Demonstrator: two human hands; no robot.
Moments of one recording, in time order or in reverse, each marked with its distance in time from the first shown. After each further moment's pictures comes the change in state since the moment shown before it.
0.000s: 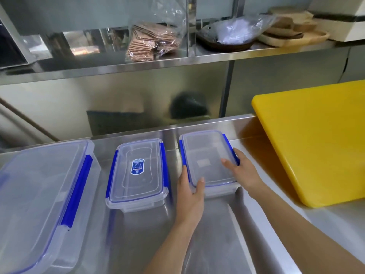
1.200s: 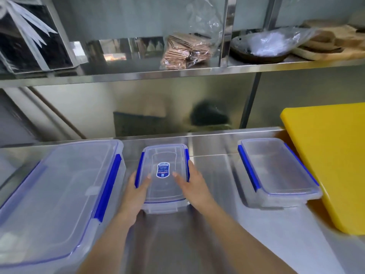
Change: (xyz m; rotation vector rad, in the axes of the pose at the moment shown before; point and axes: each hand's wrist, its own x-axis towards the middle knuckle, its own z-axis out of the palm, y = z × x) left_hand 0.039 -0.039 -0.173 0.054 0.220 -0.261; right_hand -0.058 -0.059 0.151 -0.046 -0.346 -0.087
